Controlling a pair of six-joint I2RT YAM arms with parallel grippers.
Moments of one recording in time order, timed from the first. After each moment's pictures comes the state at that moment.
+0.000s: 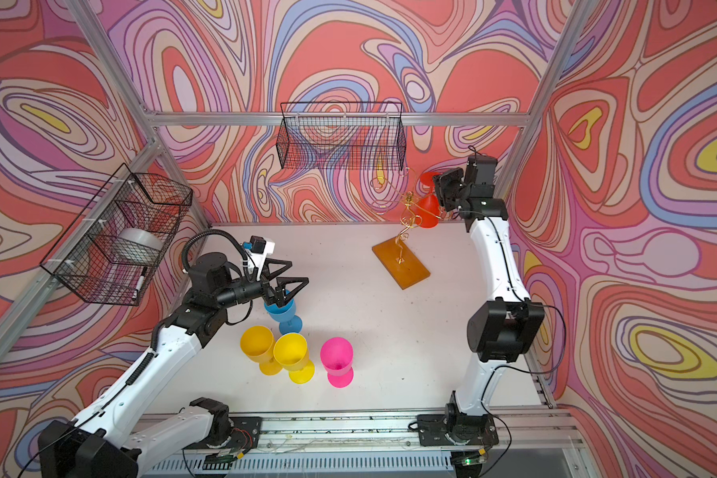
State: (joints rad) left arm -0.28 1.06 0.86 -0.06 0.72 -0.18; right arm -0.06 1.86 2.03 -0.51 -0.31 1.22
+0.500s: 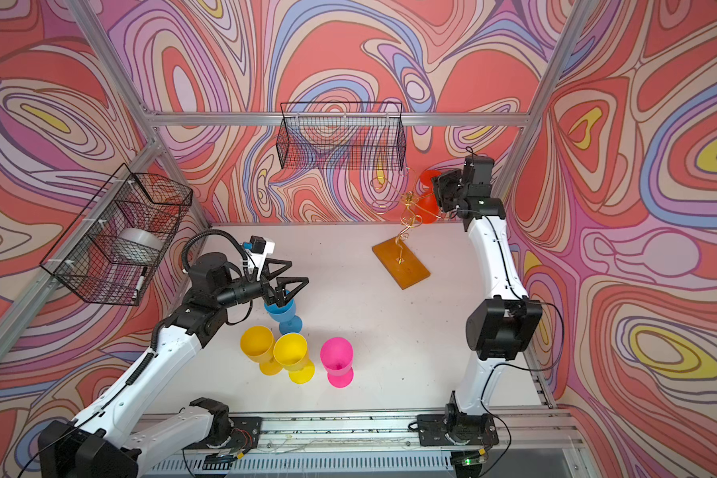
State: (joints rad) left arm -0.28 1.06 0.86 -0.06 0.72 -0.18; right arm -0.06 1.88 2.03 -0.53 -0.29 1.25
